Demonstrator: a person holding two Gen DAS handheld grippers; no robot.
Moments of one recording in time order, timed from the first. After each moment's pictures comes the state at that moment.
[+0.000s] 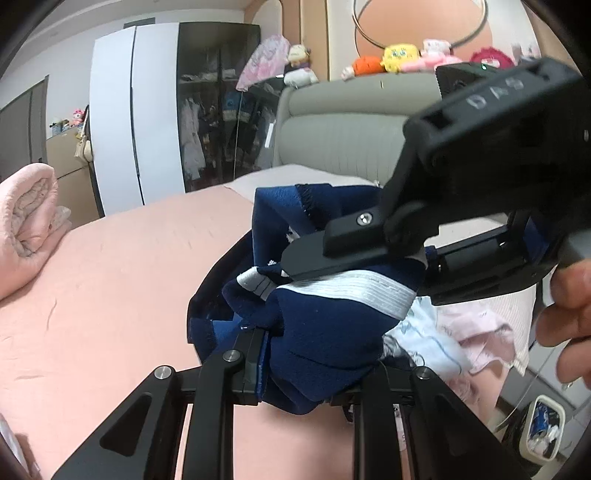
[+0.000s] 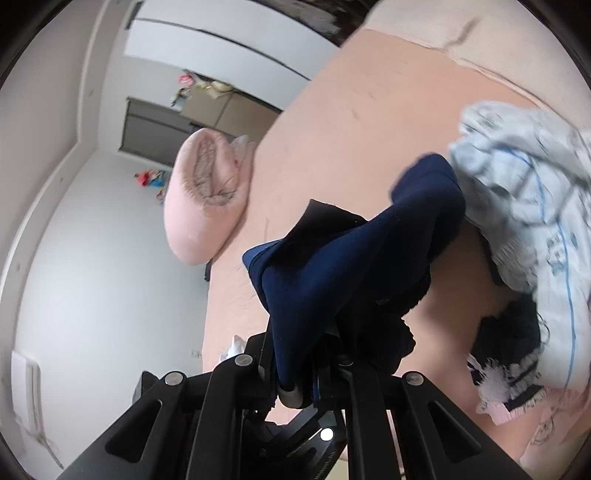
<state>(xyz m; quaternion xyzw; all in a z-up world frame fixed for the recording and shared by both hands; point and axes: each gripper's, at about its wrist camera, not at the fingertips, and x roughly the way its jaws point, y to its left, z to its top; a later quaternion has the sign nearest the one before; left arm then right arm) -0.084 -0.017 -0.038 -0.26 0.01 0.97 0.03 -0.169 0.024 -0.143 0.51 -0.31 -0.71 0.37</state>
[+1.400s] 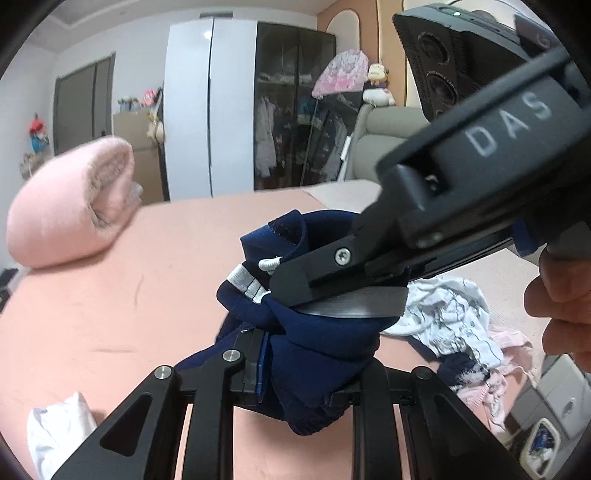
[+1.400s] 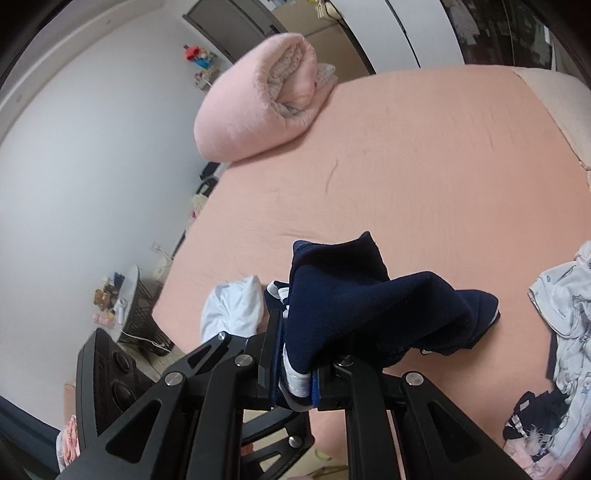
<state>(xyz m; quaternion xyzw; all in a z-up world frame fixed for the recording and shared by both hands) -0.011 -0.165 -0.002 -0.27 -0.05 0.96 -0.07 -0.125 -0.202 -0.046 0.53 -0.04 -0.71 0.46</state>
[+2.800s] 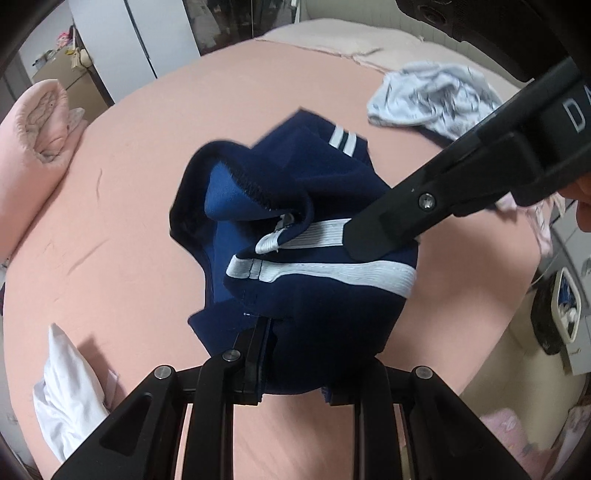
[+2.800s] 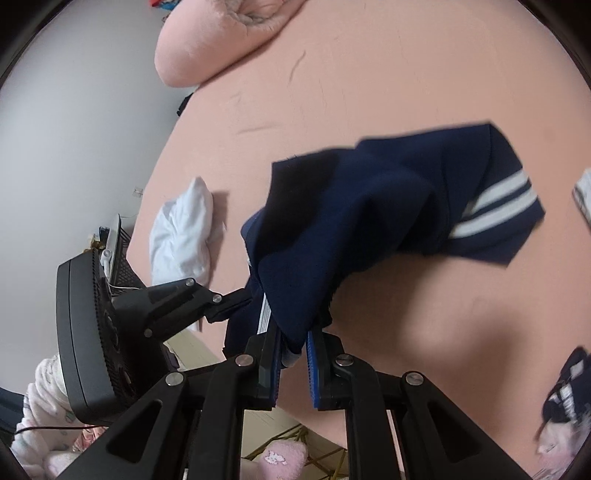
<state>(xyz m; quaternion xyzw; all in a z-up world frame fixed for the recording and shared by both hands) 0.002 -0.155 -0.145 -0.54 0.06 0.84 0.00 -0.109 -0.200 -0.212 0.64 0.00 -0.62 0.45</state>
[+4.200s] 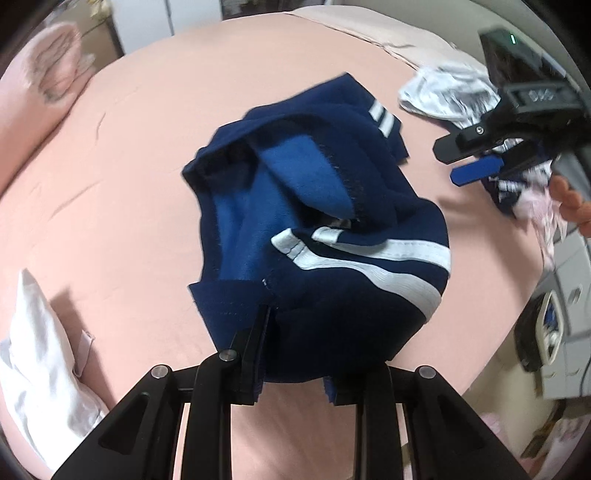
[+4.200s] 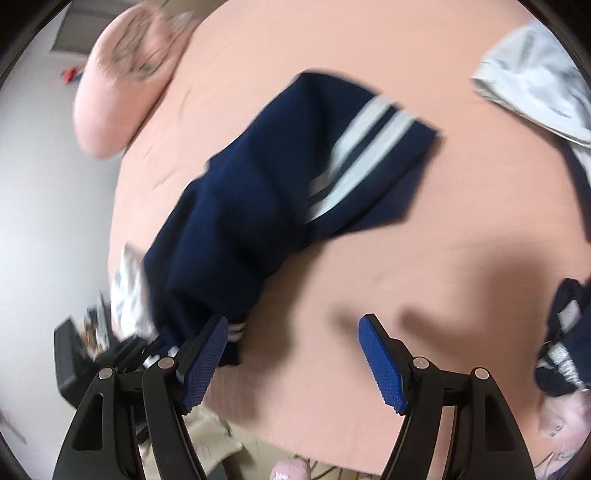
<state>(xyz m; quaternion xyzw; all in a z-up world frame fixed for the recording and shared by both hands) 0.032 -0.173 -0.194 -0.57 -0.04 0.82 -0.02 -0.175 -0.100 -0.273 0.68 -0.13 -0.65 0.31</state>
